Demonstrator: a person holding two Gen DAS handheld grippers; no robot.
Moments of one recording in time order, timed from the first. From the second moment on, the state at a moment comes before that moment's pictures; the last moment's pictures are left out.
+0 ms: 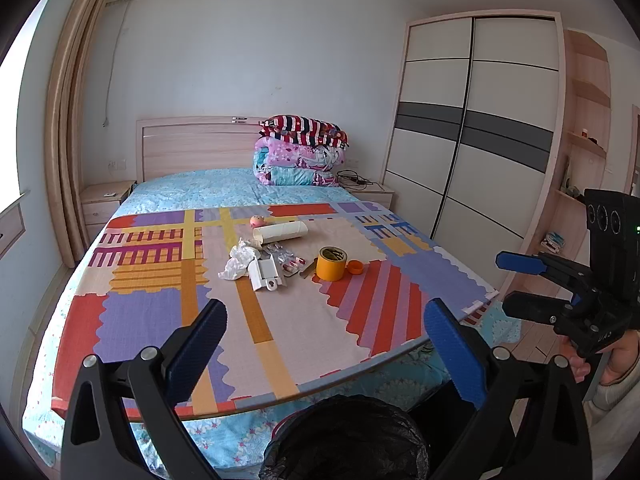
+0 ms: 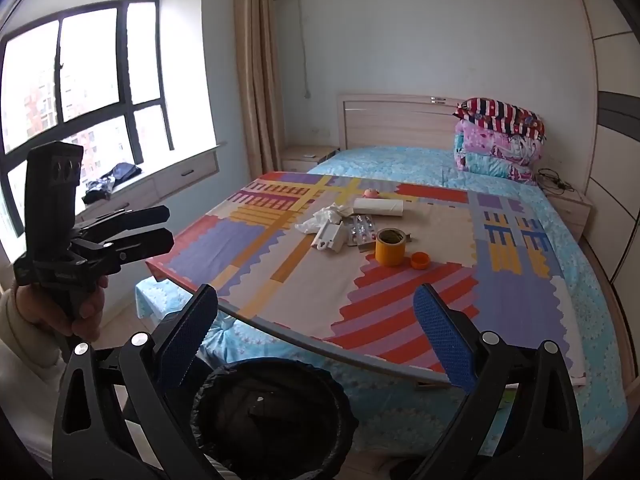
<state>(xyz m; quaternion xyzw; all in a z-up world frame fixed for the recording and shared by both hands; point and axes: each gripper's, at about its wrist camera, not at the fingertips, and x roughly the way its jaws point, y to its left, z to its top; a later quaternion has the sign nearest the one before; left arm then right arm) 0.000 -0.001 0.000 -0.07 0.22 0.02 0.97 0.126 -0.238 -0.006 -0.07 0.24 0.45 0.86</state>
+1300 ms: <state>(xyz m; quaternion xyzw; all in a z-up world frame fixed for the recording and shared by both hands) -0.003 -0.006 0.008 -0.07 0.21 0.00 0.98 0.120 -0.235 0.000 -0.08 0.23 0.46 0.85</state>
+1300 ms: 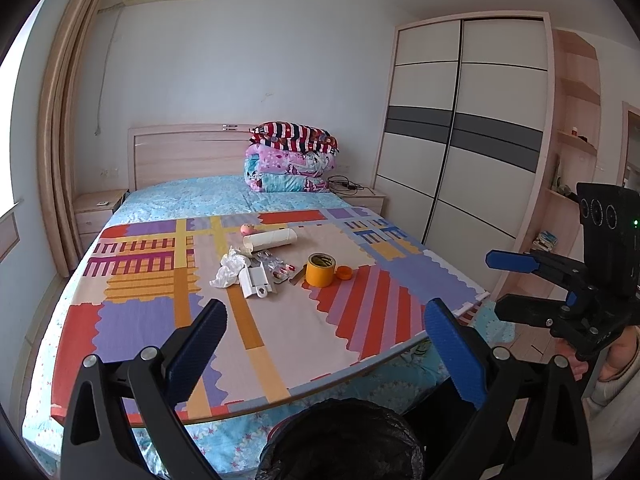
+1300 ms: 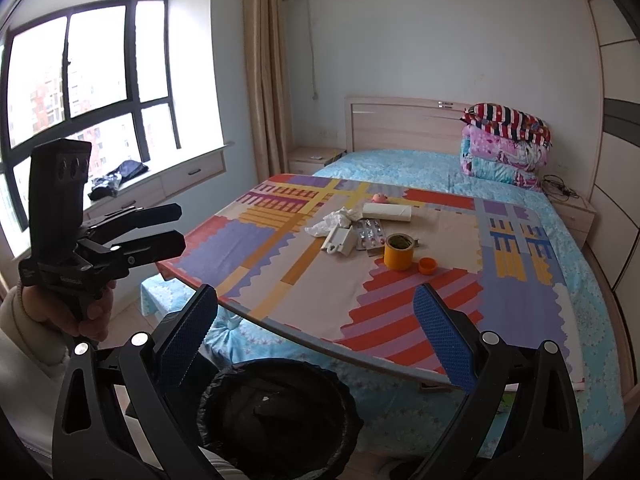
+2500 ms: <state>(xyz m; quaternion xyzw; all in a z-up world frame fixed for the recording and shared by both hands) 0.129 0.049 -0.040 -0.07 0.31 0.05 0.95 0.222 -0.179 -0.036 -0.12 0.27 0.45 0.84</state>
